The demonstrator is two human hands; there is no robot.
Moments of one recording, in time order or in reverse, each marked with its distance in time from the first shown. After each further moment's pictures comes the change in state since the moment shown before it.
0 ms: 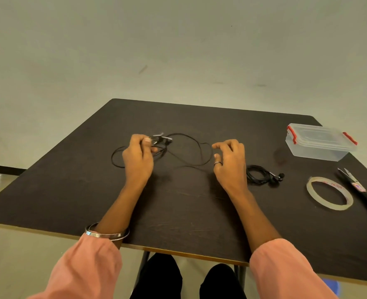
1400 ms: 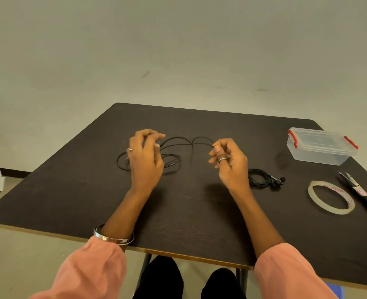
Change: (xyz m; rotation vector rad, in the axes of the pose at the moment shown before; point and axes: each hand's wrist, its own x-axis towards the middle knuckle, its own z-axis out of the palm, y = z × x) left_hand -0.003 0.010 0.002 0.266 0.056 0.393; right_hand 0.001 -0.017 -0.012 0.705 -0.018 0.081
